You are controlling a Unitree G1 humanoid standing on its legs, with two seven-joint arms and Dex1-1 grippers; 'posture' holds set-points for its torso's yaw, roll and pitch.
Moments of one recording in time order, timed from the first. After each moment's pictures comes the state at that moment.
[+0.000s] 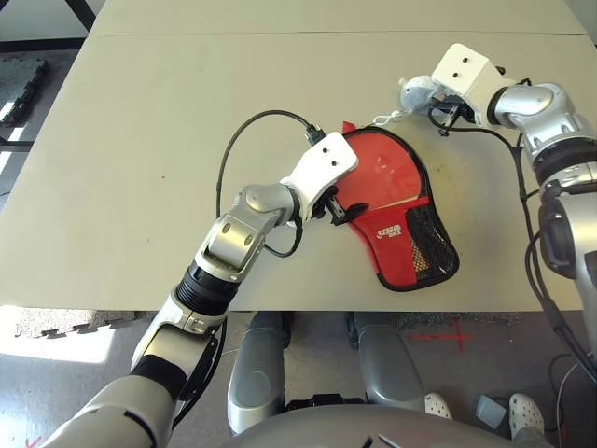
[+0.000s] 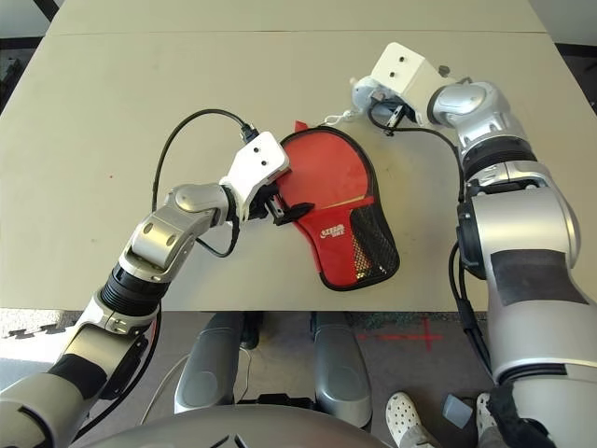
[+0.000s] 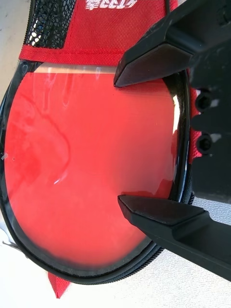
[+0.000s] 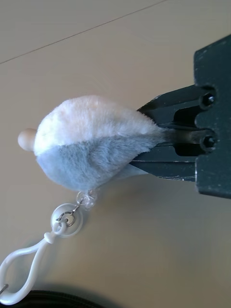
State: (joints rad) left arm -0.60 0.23 -0.36 -0.15 -0.06 0.80 -0.66; right arm -1.27 -0.64 0.19 1.34 -0.38 -0.29 0.74
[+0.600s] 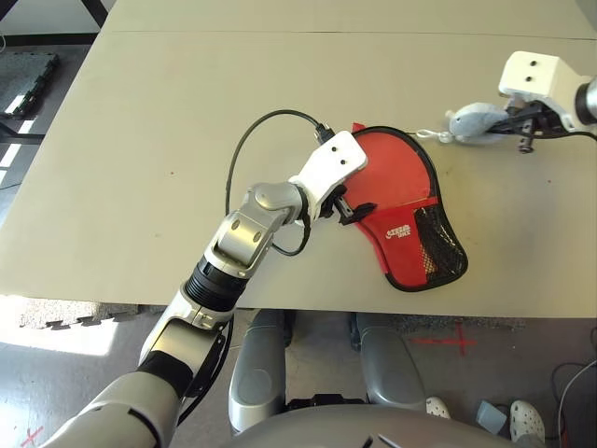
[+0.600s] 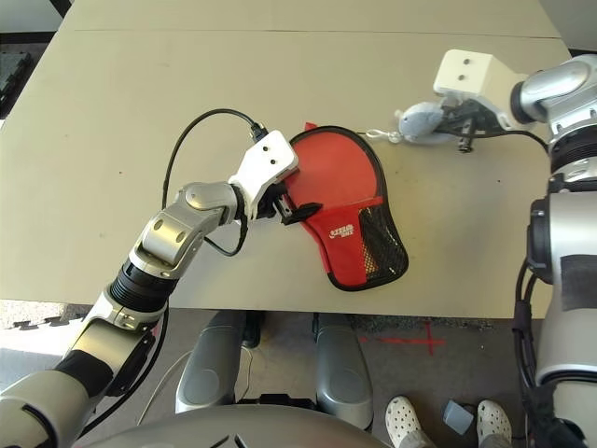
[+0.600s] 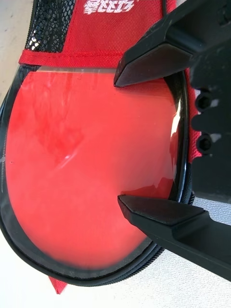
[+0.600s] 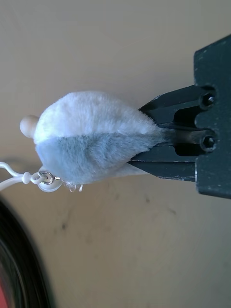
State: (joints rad) left arm -0.62 0.20 -0.37 -0.09 -0.06 0.76 -0.66; right arm -1.30 -0.90 0.23 1.29 -0.37 -0.23 1.42
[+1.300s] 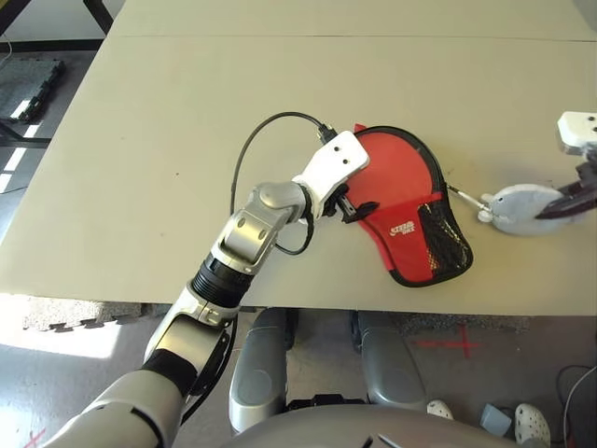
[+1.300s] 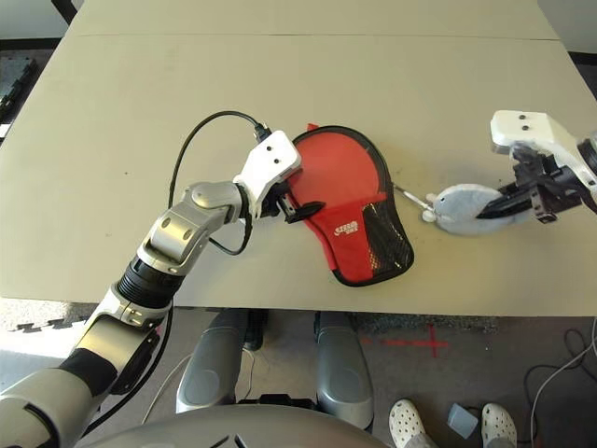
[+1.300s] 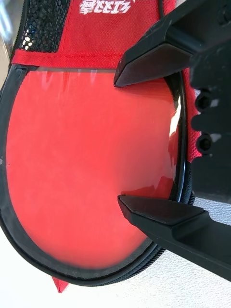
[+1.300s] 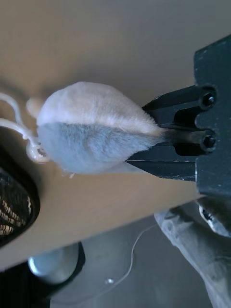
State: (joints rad) left arm -0.63 0.17 -0.37 -0.02 -0.05 0.72 -0.66; right arm -0.95 -1.44 0.91 0.47 0.54 0.18 1.60
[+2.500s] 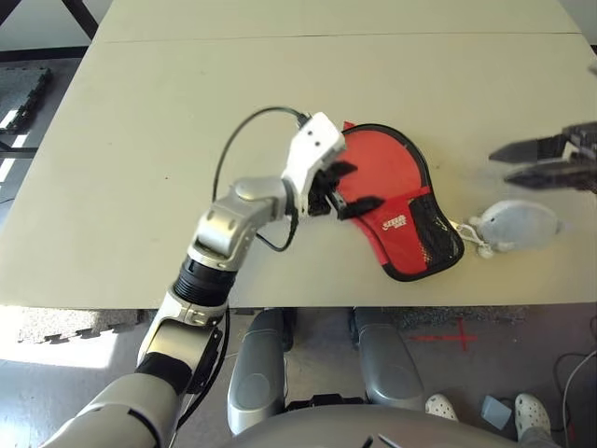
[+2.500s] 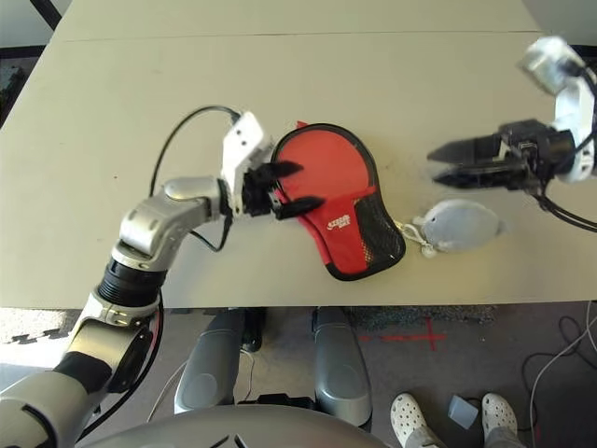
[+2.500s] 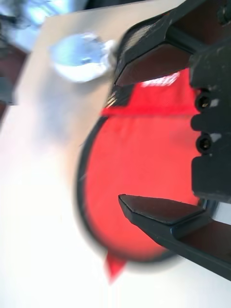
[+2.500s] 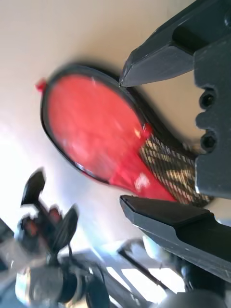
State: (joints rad) left arm -0.64 0.22 -0.03 -0.18 -0.37 0.81 -0.72; right arm -0.96 -1.10 0.32 0.78 0.78 0.48 1.46
